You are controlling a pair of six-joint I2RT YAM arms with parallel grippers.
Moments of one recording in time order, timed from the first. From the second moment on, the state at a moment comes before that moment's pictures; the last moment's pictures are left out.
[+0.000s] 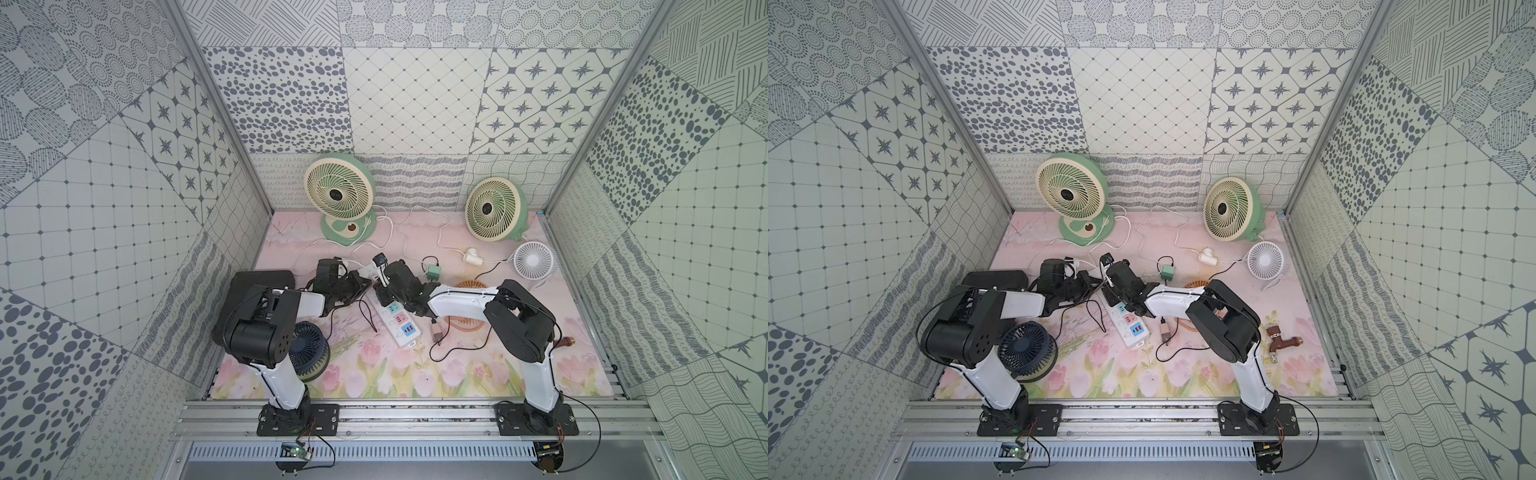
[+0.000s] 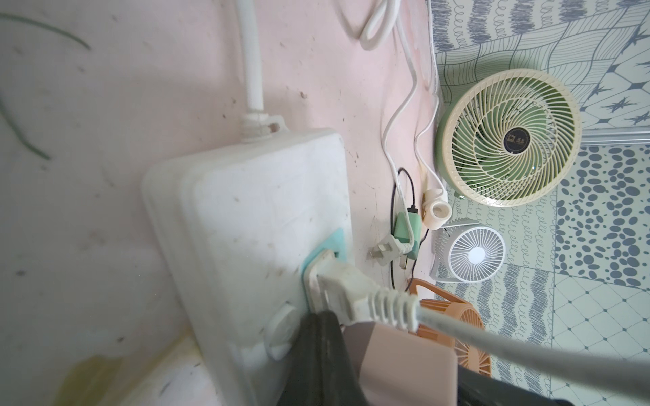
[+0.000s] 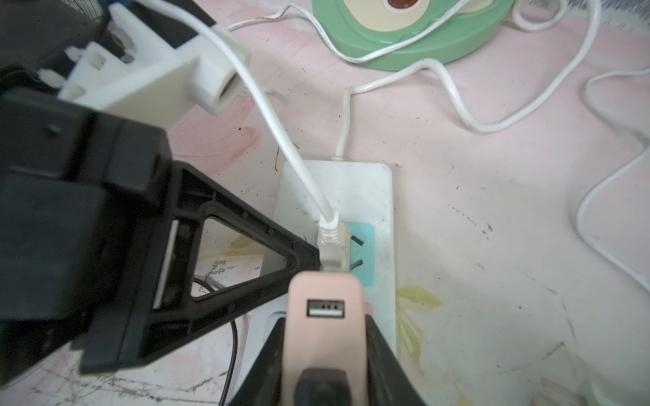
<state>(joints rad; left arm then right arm) -0.13 1.77 0.71 0.38 0.55 -0.89 0.92 2.03 1.29 0.11 0.16 0.15</state>
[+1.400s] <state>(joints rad) -0.13 1.71 0.70 0.30 0.54 -0.88 0.90 1.90 1.25 0.10 0.09 0.10</state>
